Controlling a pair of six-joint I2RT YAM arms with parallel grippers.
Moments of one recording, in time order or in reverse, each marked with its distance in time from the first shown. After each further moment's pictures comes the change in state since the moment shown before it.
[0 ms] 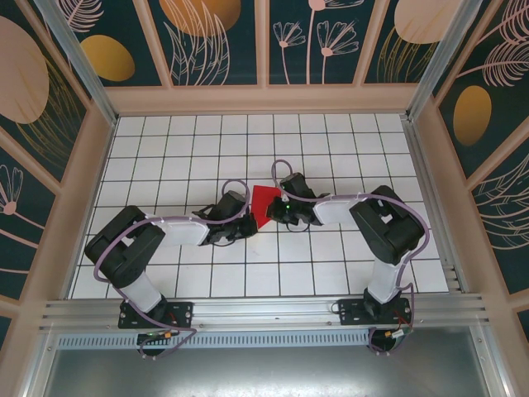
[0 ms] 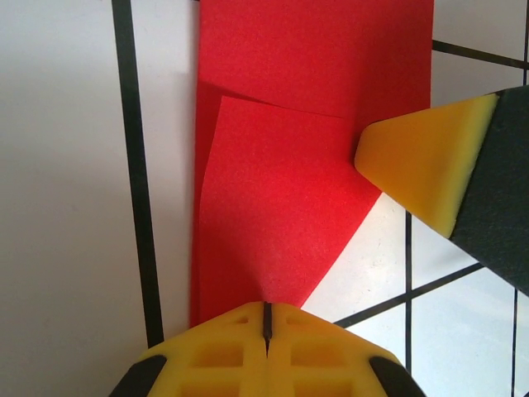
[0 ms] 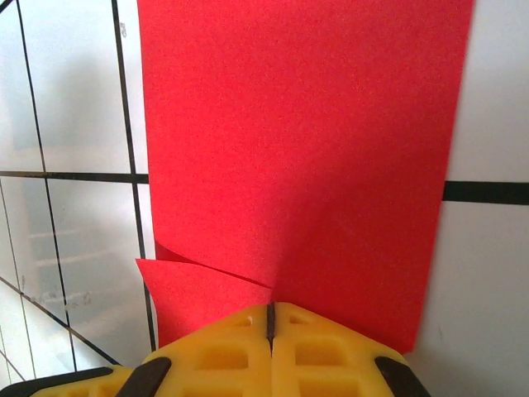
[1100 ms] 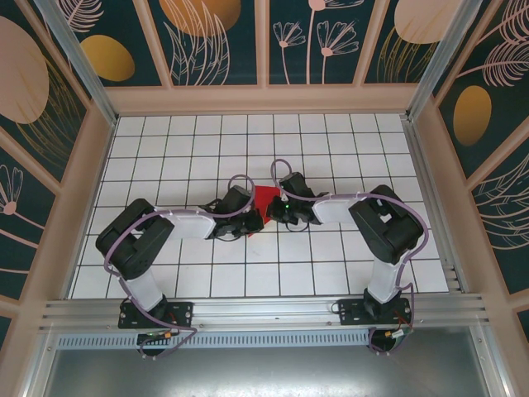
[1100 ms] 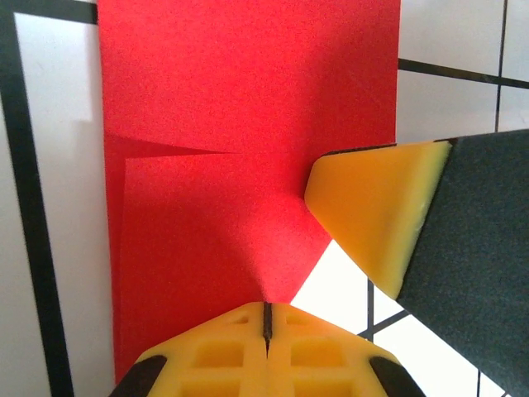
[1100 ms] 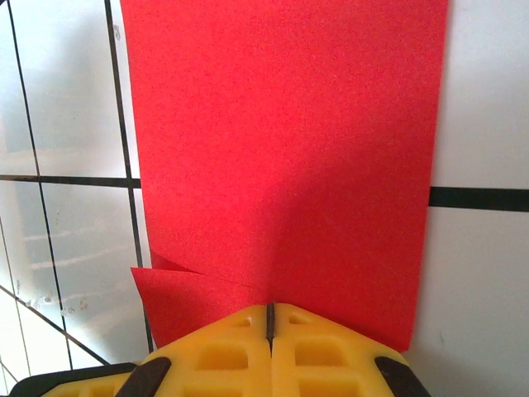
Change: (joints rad) left arm 0.006 0.083 0.072 0.016 0.057 -0.023; right arm 0.001 0.013 0.021 -0.028 0.009 0.000
